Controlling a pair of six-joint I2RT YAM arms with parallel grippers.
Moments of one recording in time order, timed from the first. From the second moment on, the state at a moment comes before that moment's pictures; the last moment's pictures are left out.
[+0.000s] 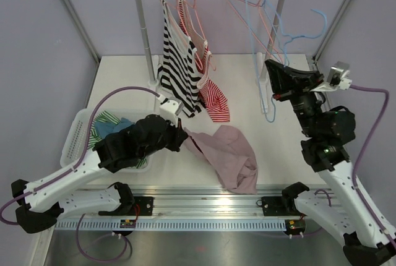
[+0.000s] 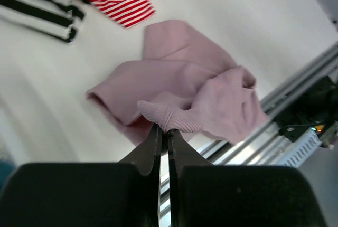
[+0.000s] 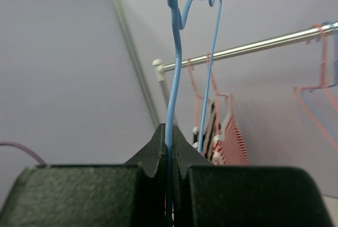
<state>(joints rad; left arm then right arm) -1.05 0.93 1.04 -0.61 -0.22 -0.44 0.45 0.79 0.90 0.53 -0.11 0.45</state>
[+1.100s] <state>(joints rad) -1.05 0.57 0.99 -0.95 -0.44 -0.46 0.24 1.73 2.16 -0.57 -0.13 0.20</state>
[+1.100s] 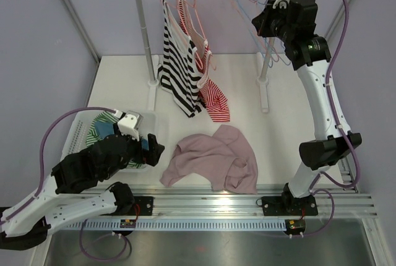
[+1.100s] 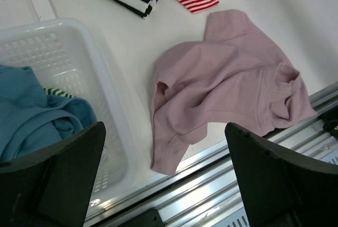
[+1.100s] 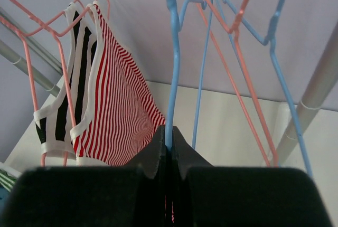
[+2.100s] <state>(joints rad) -1.05 0.48 0.92 -0.94 -0.46 -0.46 0.19 1.80 2.02 -0.35 -0.36 0.32</state>
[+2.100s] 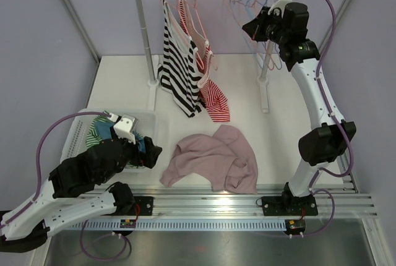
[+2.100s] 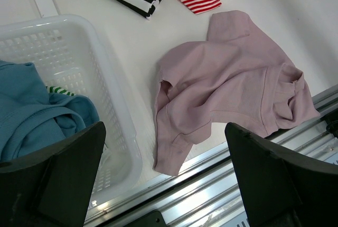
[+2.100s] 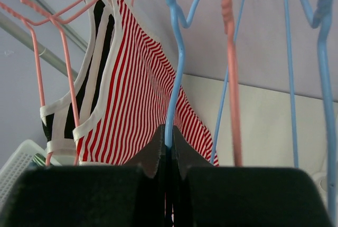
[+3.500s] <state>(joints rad) -1.05 0.49 0.92 -0.94 -0.46 -0.46 0.19 1.89 2.09 -0.29 -0.44 0.41</state>
